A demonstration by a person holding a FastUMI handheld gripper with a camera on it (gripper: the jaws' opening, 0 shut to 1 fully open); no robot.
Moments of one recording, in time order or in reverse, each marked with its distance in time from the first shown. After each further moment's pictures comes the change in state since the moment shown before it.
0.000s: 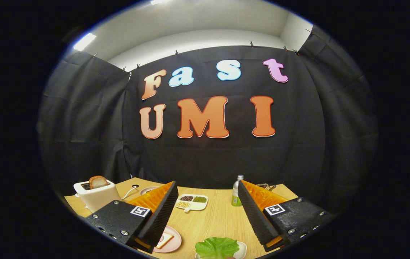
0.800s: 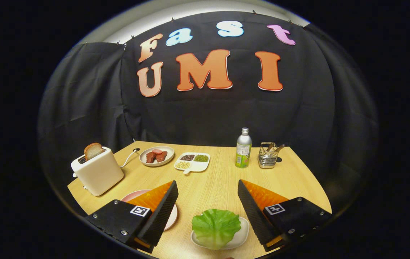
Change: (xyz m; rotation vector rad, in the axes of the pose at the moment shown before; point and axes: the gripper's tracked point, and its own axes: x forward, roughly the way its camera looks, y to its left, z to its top) arm 0.004 -0.004 -0.104 0.016 0.385 0.060
